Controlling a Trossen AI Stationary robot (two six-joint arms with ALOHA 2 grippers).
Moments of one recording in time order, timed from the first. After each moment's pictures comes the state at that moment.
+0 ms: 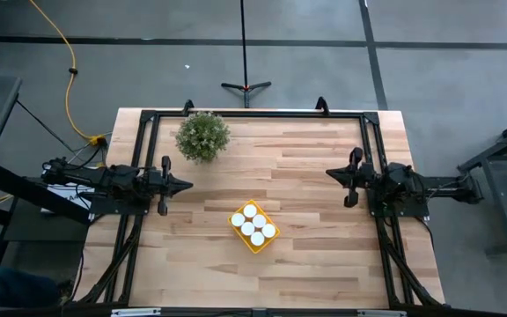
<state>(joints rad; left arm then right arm) -0.22 0.01 0.08 -0.14 -0.29 0.00 0.00 0.01 0.01 0.06 0.20 -0.02</state>
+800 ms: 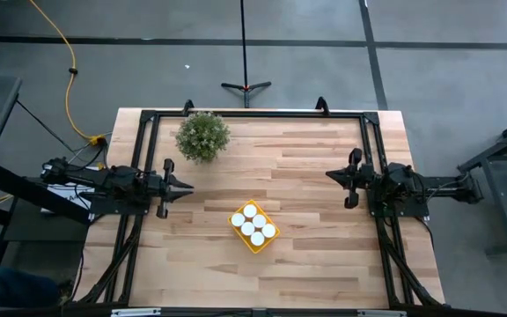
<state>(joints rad) -0.22 0.02 0.03 -0.01 -0.19 0.10 0.00 0.01 0.01 0.05 0.19 -0.03</state>
